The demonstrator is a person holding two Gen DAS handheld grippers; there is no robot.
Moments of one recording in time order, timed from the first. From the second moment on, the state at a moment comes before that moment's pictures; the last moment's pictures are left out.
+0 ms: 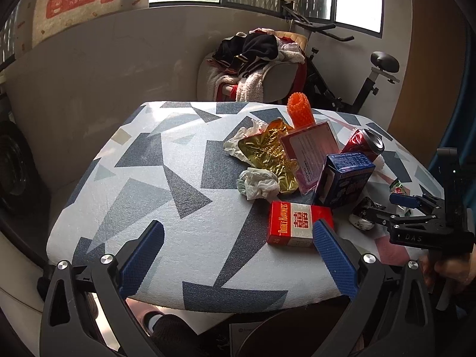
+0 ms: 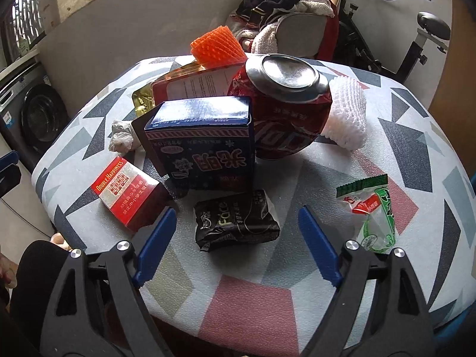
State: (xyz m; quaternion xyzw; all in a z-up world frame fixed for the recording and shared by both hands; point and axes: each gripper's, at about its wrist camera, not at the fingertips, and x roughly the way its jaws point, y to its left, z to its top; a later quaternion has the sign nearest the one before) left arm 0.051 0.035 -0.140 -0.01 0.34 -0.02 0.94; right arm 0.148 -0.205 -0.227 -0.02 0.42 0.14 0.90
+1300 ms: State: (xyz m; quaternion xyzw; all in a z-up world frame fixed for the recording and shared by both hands) left arm 0.126 -0.028 -0.219 0.07 0.44 -0.14 0.89; right arm 0.098 -0.248 -0.209 0.03 0.39 0.14 0.91
